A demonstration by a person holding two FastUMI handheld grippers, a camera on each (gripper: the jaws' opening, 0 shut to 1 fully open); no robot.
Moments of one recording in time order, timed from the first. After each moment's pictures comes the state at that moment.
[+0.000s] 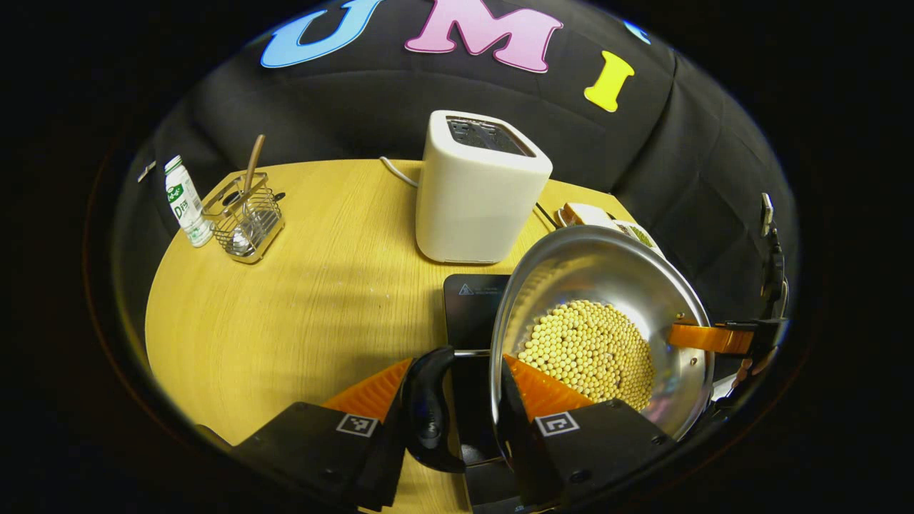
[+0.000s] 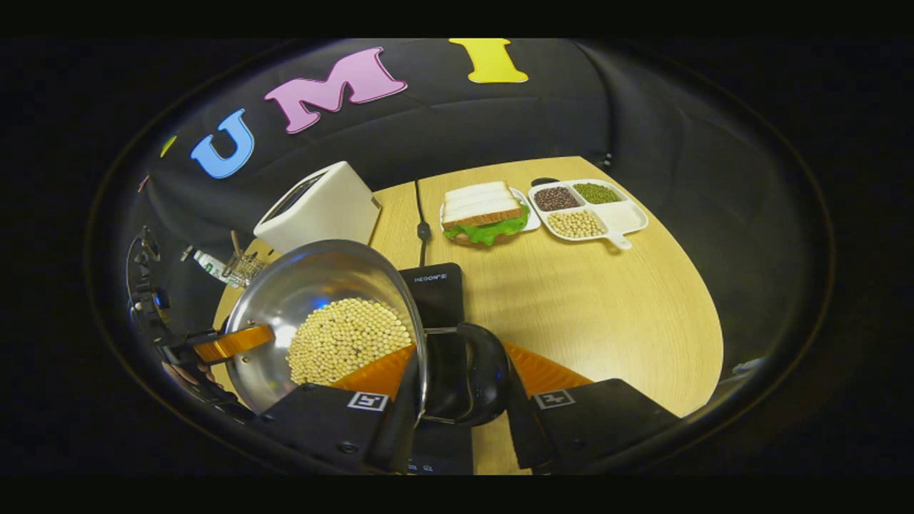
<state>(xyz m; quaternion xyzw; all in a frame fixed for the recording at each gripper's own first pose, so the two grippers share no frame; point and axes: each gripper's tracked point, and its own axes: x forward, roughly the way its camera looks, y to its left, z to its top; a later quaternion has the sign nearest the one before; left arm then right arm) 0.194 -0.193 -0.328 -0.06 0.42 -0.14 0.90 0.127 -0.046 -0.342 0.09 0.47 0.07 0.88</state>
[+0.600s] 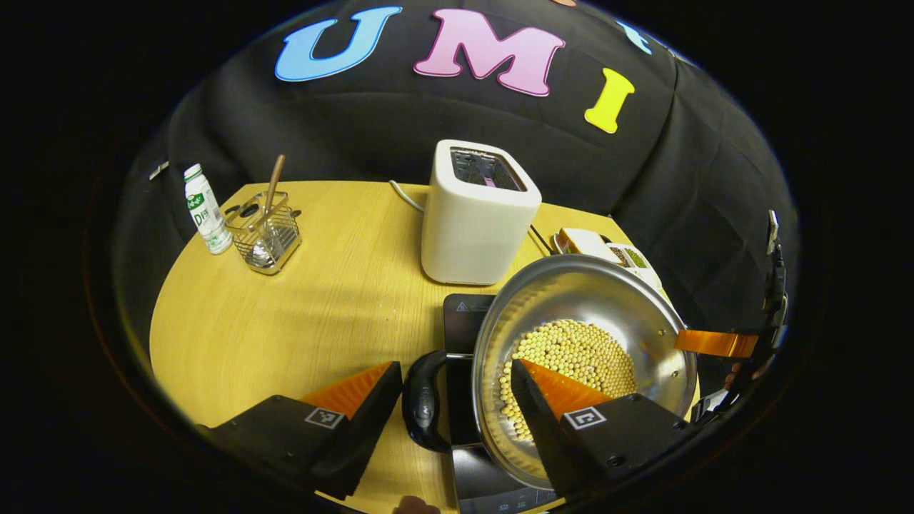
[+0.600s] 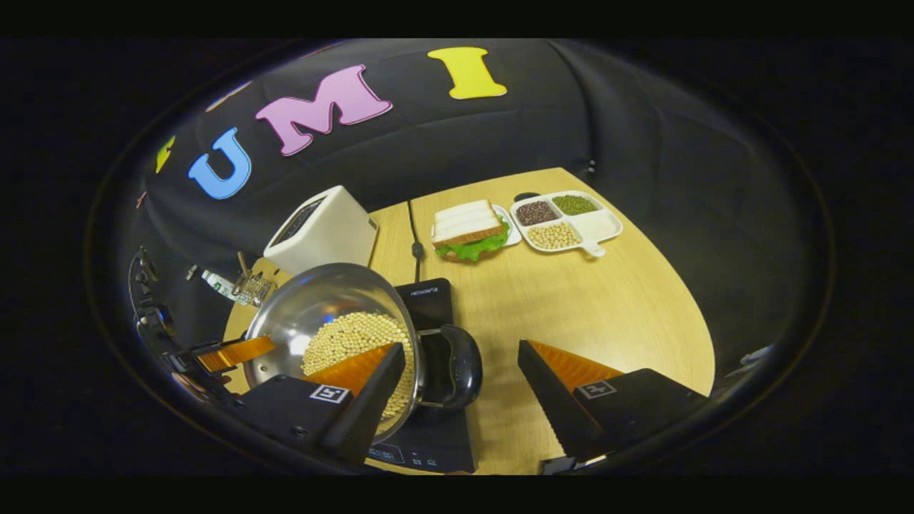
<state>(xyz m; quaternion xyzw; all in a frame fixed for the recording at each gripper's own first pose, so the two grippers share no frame) 0.186 -0.189 -0.289 -0.06 0.36 -0.12 0.92 0.125 -0.069 -0.298 0.11 0.41 0.04 0.90</state>
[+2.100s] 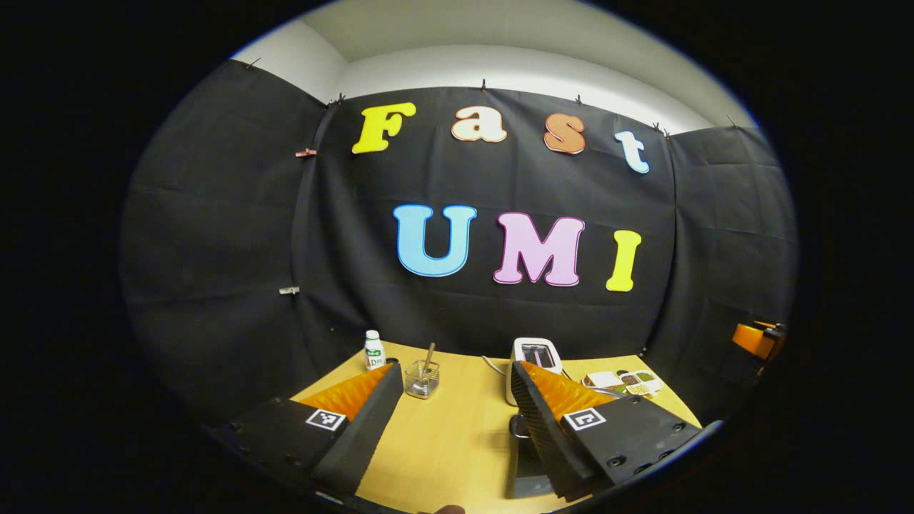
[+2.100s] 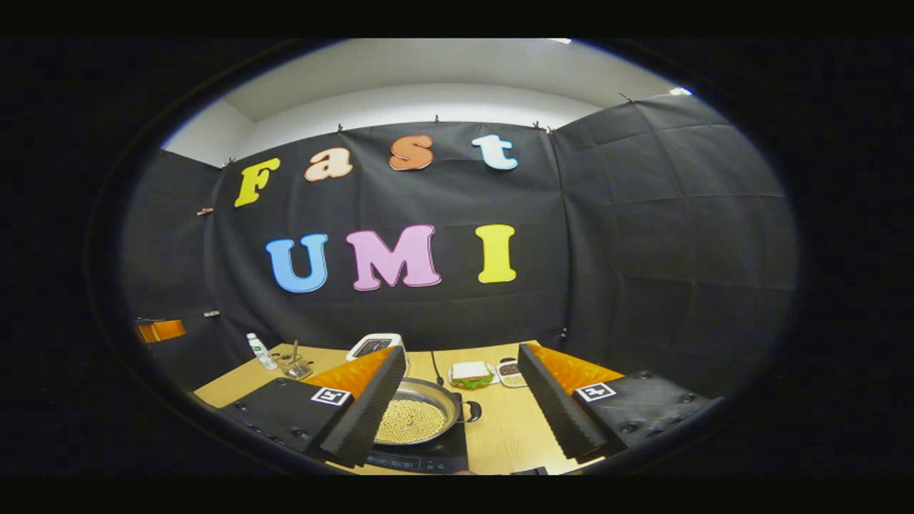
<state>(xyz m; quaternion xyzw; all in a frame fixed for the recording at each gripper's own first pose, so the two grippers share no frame) -0.028 -0.037 -0.008 -0.03 0.02 0.05 1.00 -0.019 -0.071 0.000 0.05 0.02 0.02 1.00</state>
